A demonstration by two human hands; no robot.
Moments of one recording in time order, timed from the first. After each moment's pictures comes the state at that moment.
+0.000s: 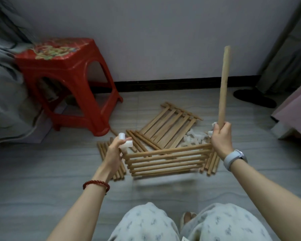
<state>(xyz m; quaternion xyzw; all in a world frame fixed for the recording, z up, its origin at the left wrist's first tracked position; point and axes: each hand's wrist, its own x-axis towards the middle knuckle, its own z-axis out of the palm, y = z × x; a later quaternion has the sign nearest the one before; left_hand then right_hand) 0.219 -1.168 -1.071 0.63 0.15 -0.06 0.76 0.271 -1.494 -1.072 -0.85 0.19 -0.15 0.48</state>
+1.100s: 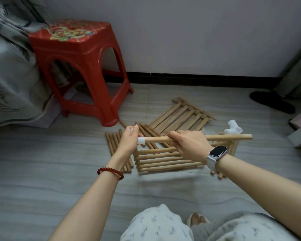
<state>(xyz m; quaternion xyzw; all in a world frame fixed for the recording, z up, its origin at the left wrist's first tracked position) 0.242 -1.161 -1.087 0.77 0.17 0.03 0.61 0.251 -1.371 -1.043 -0.95 -0.32 -0.01 0.00</state>
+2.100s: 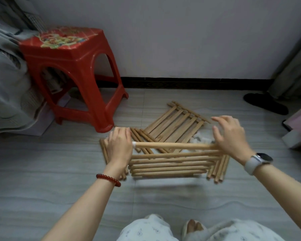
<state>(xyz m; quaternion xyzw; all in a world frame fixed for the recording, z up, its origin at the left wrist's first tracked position) 0.237 -1.162 -1.075 0.94 0.14 0.17 0.26 0.273 -1.476 -1.043 -0.97 -0.06 -0.12 0.20</state>
